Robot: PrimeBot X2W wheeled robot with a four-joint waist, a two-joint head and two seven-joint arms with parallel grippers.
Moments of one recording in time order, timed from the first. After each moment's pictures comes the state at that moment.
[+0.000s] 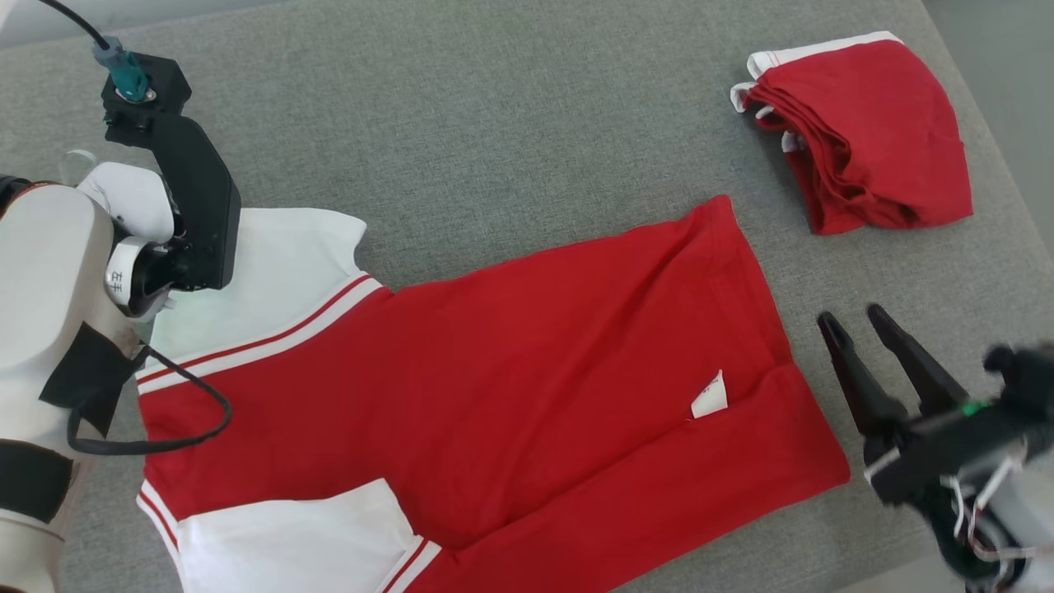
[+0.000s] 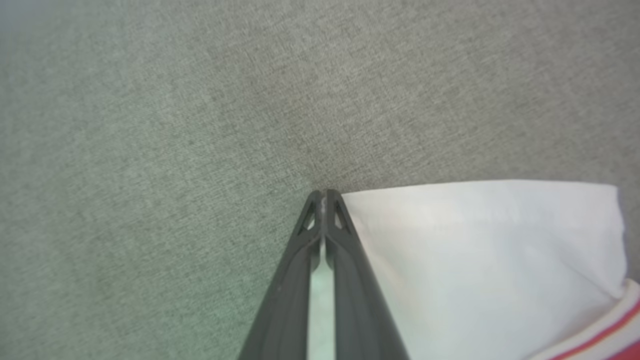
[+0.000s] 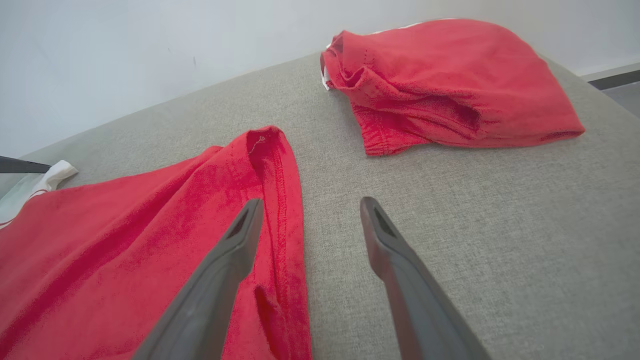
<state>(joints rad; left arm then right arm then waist) -1.11 0.41 -0.54 0.77 -0.59 -0.11 0.86 -0.35 -0.63 0.50 0.24 0.96 0.13 -0.22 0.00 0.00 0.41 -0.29</state>
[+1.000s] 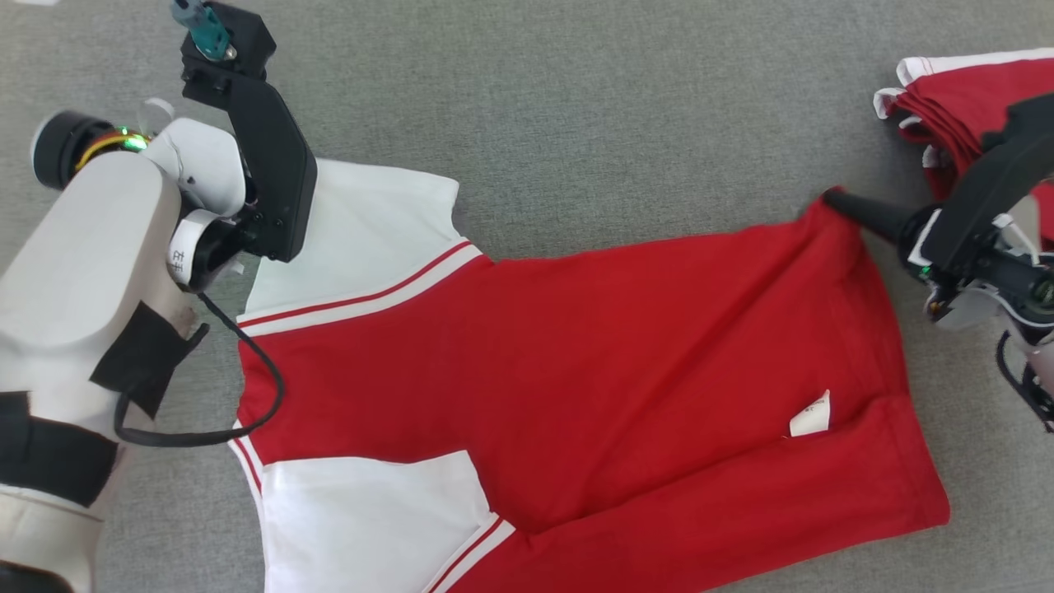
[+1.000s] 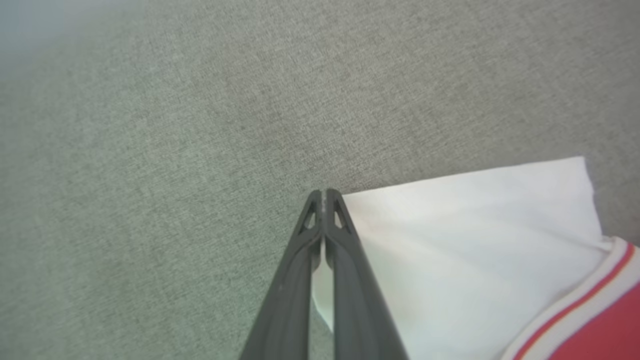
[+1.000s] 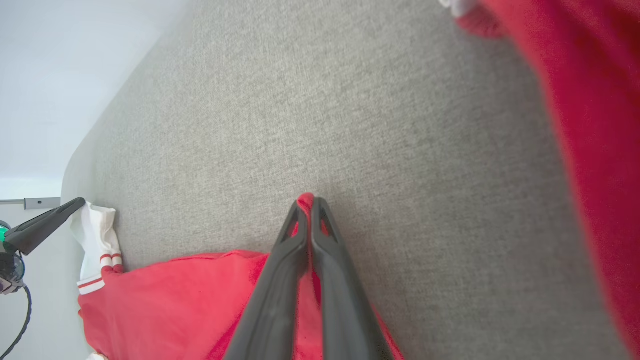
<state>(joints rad) -1.15 0.36 -0.61 0.69 -0.63 -0.13 0.75 -0.93 -0.60 0.59 0.67 1.47 0.13 0.58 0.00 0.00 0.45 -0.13</state>
